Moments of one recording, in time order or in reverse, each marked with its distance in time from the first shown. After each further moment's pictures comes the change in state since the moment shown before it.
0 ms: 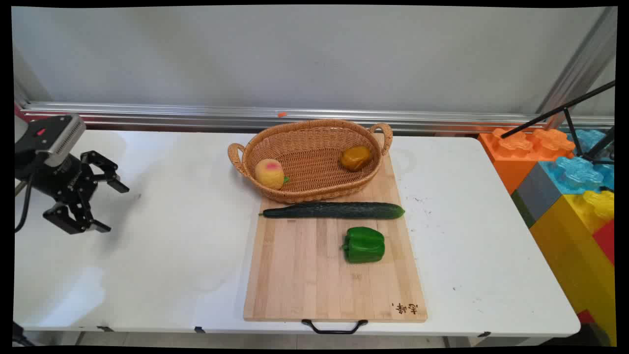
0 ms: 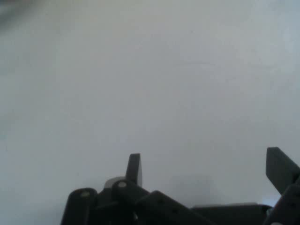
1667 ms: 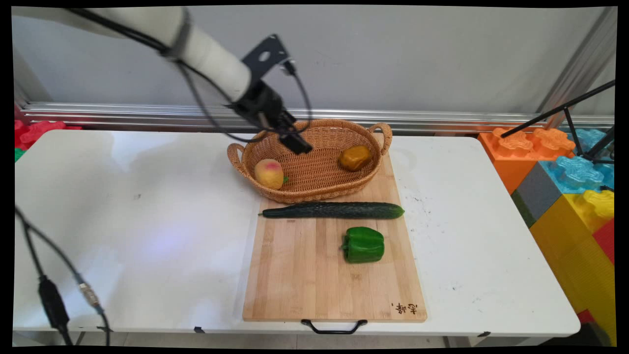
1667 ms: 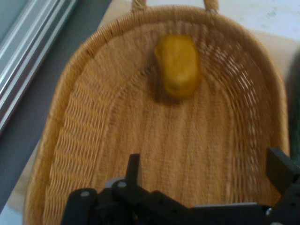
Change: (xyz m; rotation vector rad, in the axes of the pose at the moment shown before) arm 0.299 -0.118 0.085 0.234 0.272 -0.378
